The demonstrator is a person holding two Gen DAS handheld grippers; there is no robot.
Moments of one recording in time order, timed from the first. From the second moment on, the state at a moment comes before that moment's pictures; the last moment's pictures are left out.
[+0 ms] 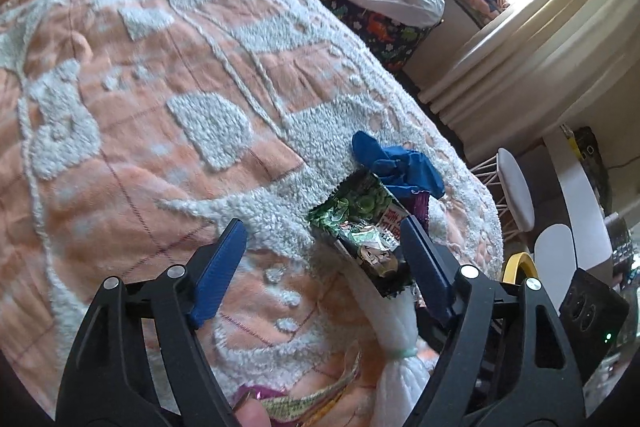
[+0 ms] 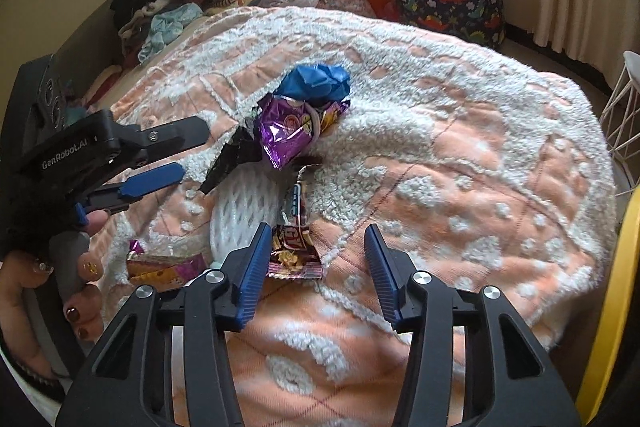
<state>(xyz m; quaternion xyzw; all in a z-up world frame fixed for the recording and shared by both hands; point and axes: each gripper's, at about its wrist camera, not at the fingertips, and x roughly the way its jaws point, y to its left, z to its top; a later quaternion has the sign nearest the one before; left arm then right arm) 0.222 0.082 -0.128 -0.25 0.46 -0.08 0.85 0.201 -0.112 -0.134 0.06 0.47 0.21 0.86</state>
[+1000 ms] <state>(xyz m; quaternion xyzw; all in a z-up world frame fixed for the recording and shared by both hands) 0.213 0.072 -0.132 -0.30 0.46 -0.10 0.83 0.180 -0.135 -0.129 0.11 0.47 0.21 0.85</state>
